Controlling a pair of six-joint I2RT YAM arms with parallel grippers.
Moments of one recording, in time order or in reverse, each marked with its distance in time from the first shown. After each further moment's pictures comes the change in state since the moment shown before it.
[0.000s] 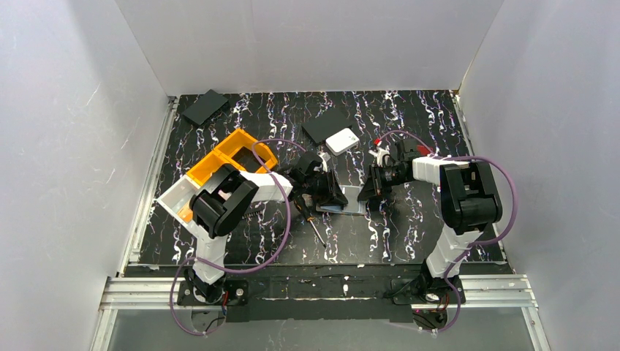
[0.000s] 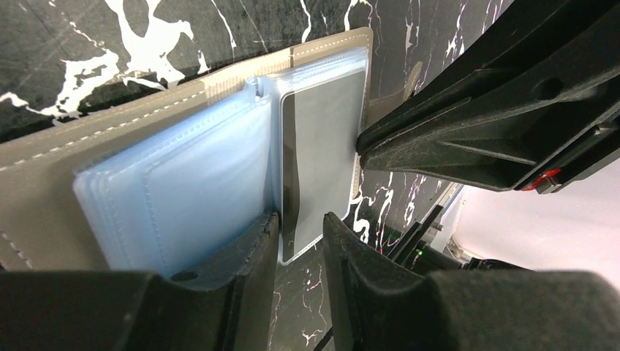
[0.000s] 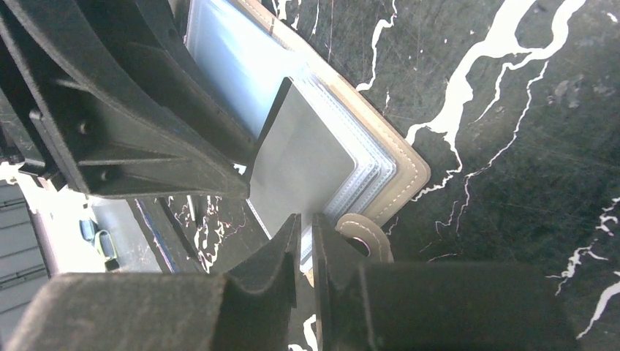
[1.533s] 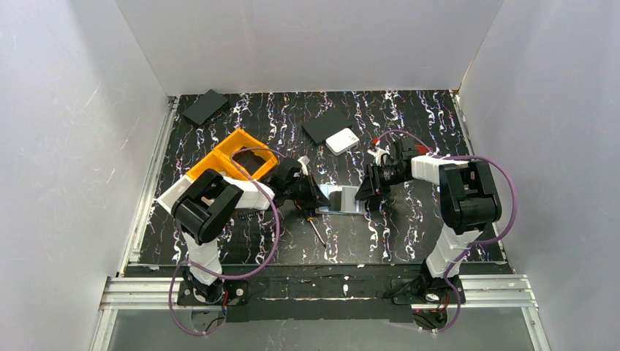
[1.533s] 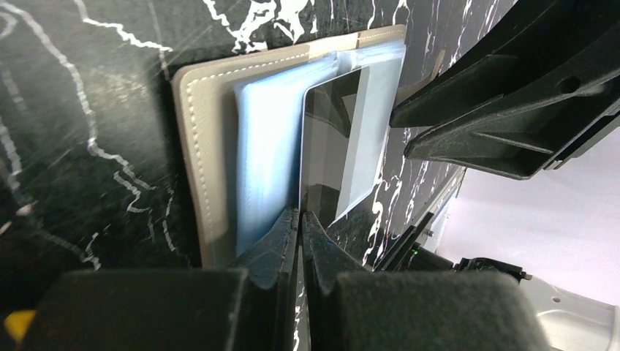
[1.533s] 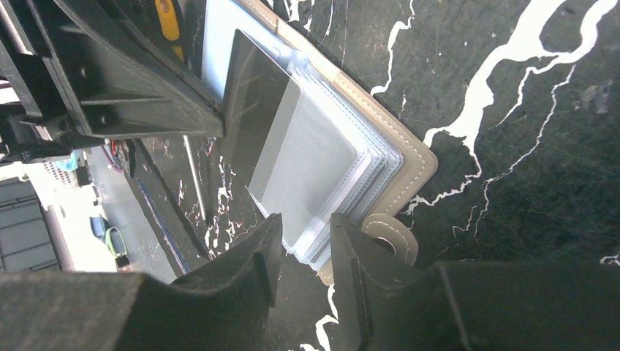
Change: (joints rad) left arm 0.086 -0.115 -0.224 0.147 -0.004 -0.050; right arm 0.003 0.006 0.019 -0.027 -0.002 0.017
